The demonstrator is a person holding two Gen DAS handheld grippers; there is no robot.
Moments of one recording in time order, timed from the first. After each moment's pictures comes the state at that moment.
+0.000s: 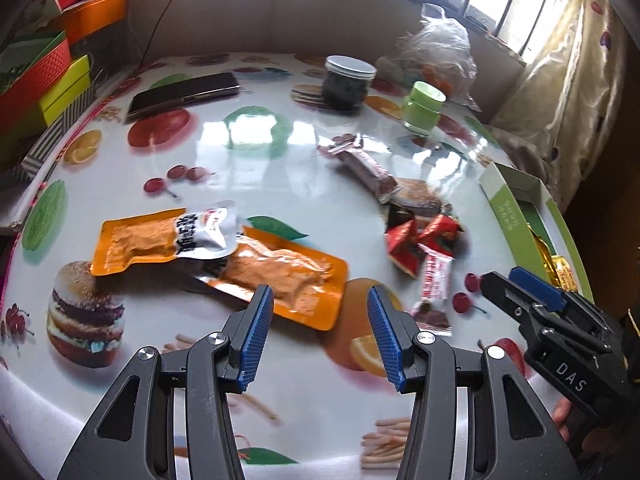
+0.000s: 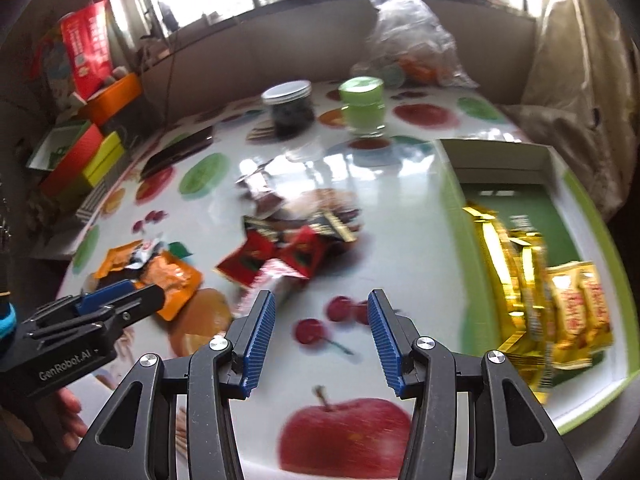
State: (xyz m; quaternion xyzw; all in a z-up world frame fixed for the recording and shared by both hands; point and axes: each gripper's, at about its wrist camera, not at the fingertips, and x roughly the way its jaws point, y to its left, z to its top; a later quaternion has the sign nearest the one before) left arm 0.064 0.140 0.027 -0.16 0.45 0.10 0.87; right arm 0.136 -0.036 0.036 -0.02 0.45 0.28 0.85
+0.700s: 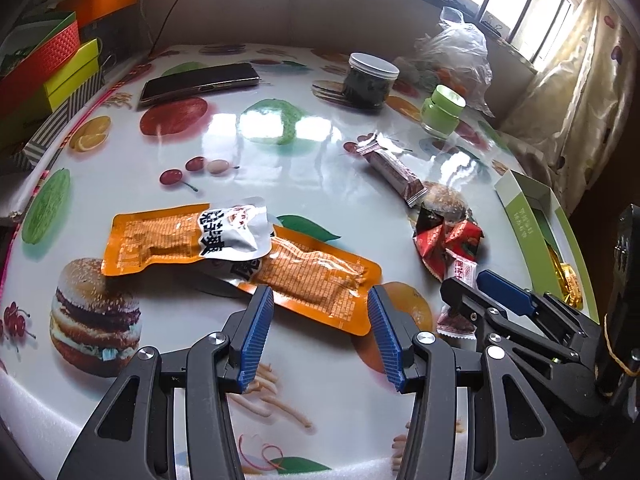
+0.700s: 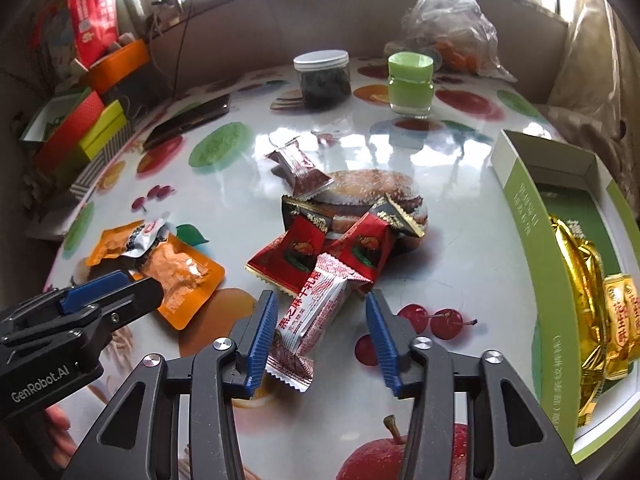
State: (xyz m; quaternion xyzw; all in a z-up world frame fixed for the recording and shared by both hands) left arm 0.062 0.161 0.021 -0.17 0.45 0.10 0.87; right arm 0.136 0.008 0.019 -0.06 0.46 0.28 0.84
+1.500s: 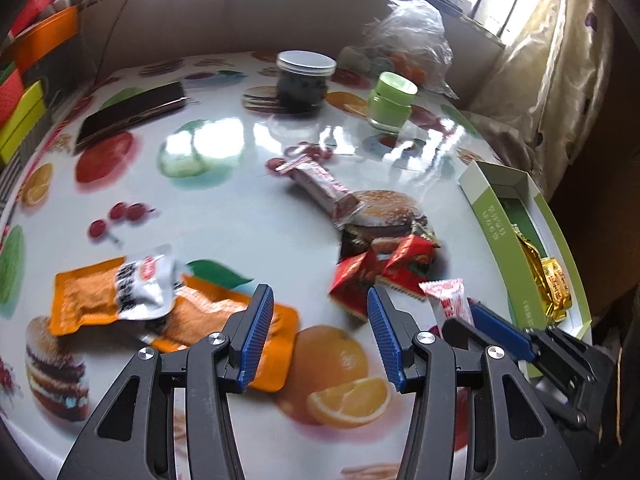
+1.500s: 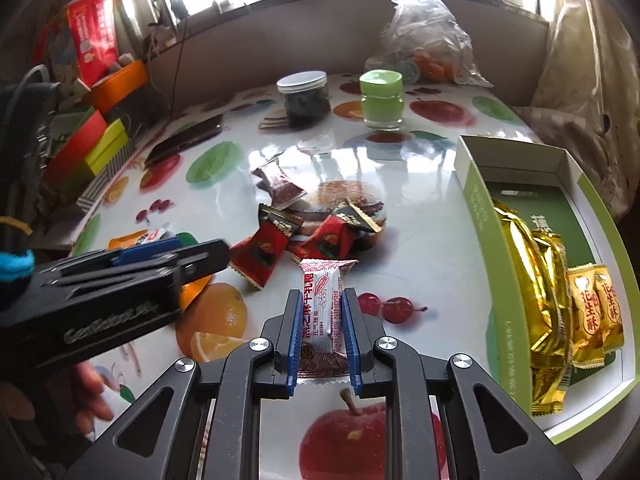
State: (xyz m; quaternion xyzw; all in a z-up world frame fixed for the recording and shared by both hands) left arm 0.119 0.121 0.027 -0.14 0.47 0.05 0.87; right arm 0.131 -0.032 0.034 -0.04 0.45 0.28 0.85
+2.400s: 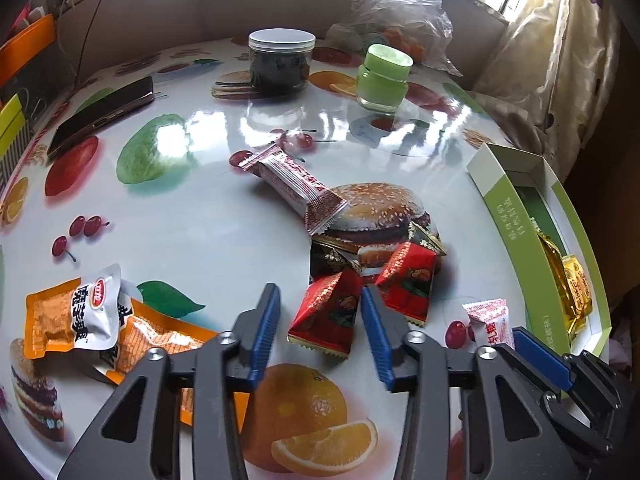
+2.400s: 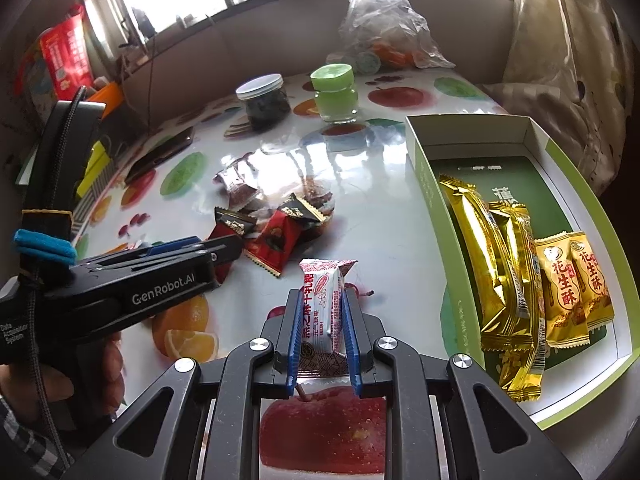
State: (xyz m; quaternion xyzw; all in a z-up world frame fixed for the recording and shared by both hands) left arm 0.151 0.105 0.006 -0.12 0.49 0.06 0.86; right arm 0.139 -0.063 0.030 0.00 0.46 0.25 0.85
